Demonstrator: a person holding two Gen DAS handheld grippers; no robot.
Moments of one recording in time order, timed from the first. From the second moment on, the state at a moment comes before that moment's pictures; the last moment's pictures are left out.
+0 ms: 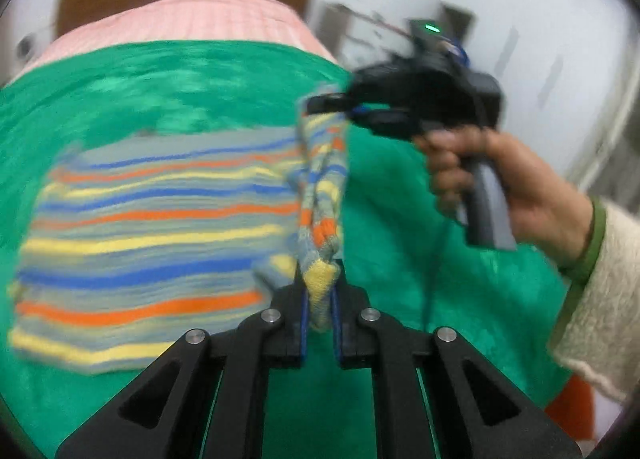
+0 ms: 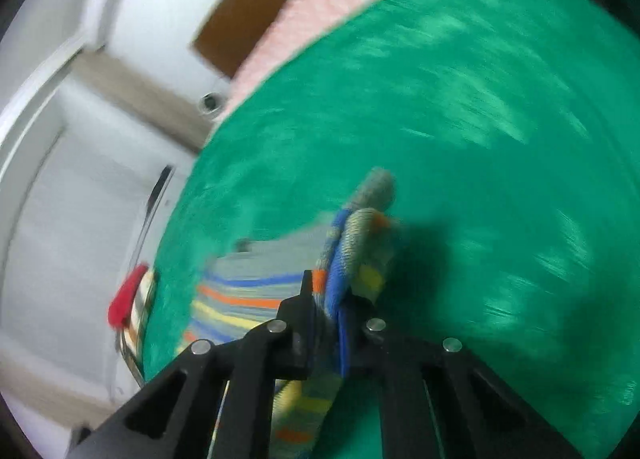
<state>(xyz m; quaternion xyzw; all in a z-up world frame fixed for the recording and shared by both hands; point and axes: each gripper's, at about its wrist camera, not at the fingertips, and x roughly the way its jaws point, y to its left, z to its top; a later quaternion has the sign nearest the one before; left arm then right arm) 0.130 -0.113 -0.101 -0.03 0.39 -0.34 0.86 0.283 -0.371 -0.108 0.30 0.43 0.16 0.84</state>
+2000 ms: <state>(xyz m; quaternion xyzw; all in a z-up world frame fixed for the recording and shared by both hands) 0.136 0.061 -0.111 -0.04 0.43 -0.14 0.89 0.044 -0.236 -0.125 0.08 0.40 0.10 0.91</state>
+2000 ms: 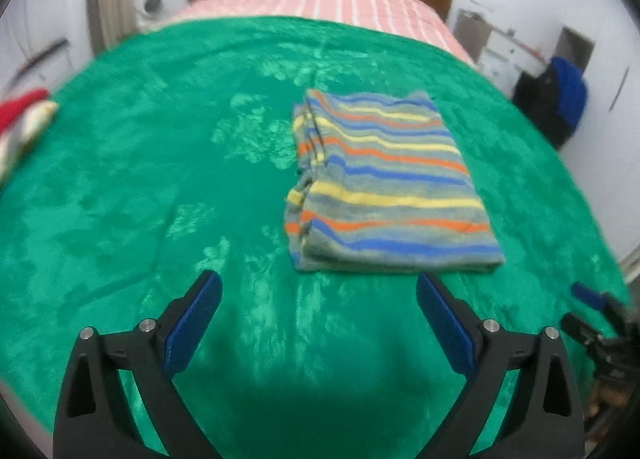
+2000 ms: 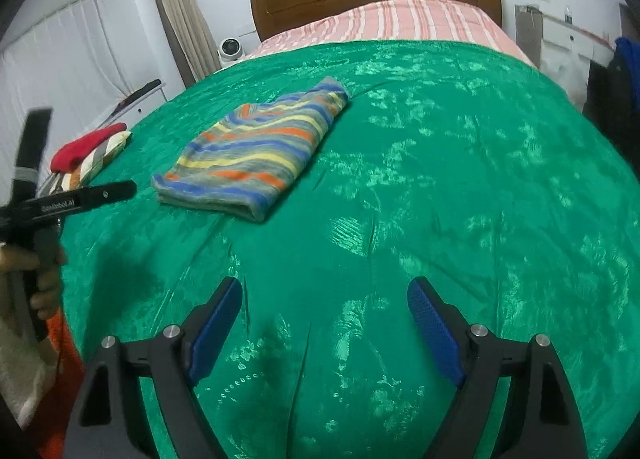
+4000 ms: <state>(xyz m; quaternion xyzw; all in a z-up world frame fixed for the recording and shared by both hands) -0.038 0.007 -0.022 0.07 0.38 -0.08 0.92 -0.069 -0.211 -0.020 0.03 0.33 0.10 0.94</state>
